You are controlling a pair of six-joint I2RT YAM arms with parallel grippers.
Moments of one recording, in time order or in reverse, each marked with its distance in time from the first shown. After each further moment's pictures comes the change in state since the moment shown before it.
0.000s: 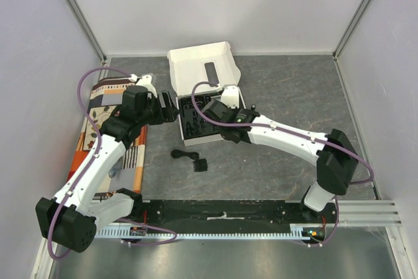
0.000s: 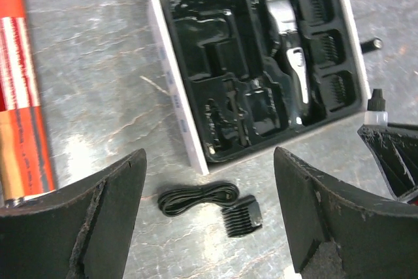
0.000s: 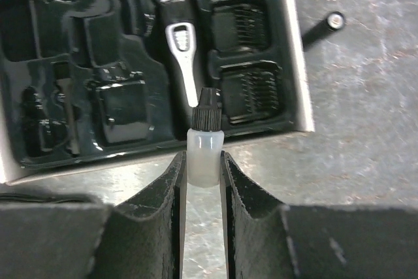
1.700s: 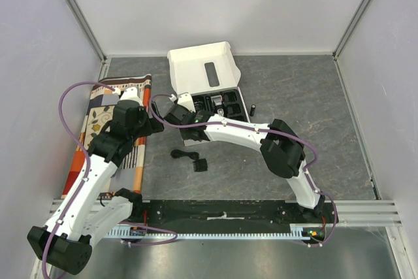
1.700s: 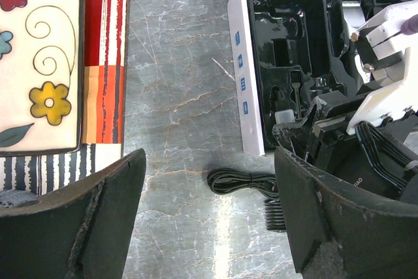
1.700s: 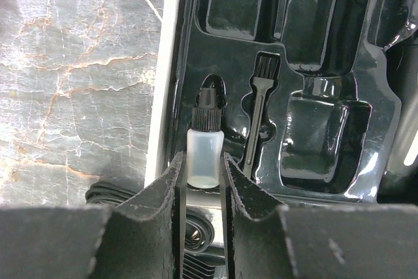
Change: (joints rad) left arm 0.004 -0.201 -0.082 -0.143 -0.262 -0.025; right arm 0.105 0.493 0.441 0.059 -0.222 -0.146
